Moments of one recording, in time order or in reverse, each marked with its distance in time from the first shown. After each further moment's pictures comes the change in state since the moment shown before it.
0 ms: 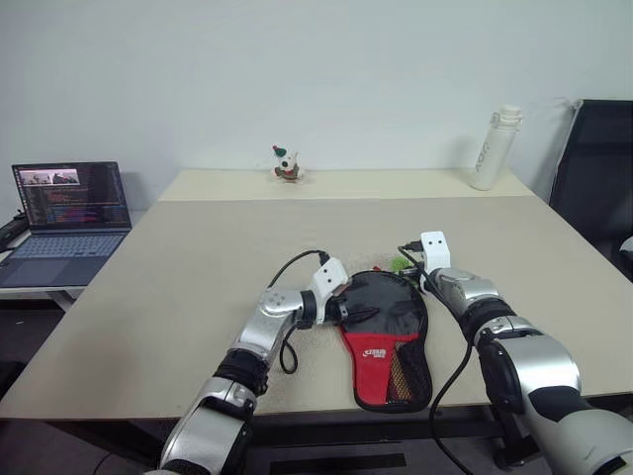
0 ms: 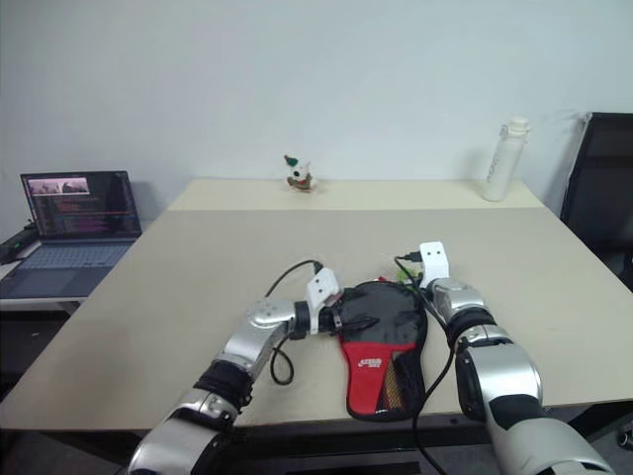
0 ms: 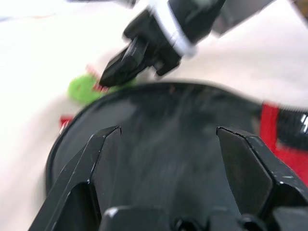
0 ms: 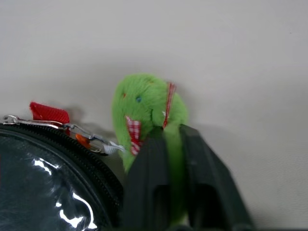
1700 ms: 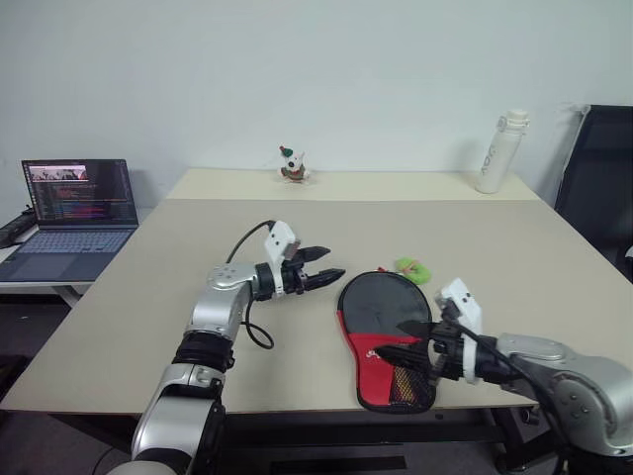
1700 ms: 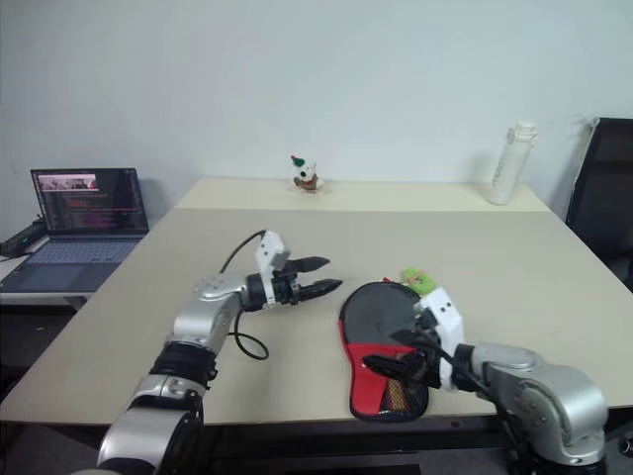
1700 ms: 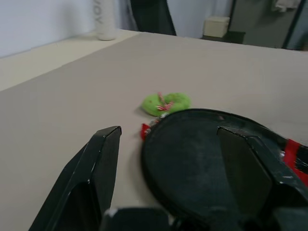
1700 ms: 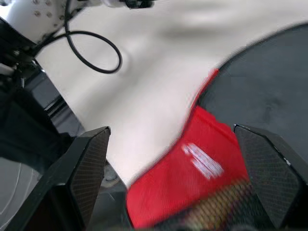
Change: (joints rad) left arm -0.014 0.147 0.168 -0.145 -0.121 0.202 -0.058; right arm 0.815 -0.203 -0.100 -1.902 0.578 1.125 0.347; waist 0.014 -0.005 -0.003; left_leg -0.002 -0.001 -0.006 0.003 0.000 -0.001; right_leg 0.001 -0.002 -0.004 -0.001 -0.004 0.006
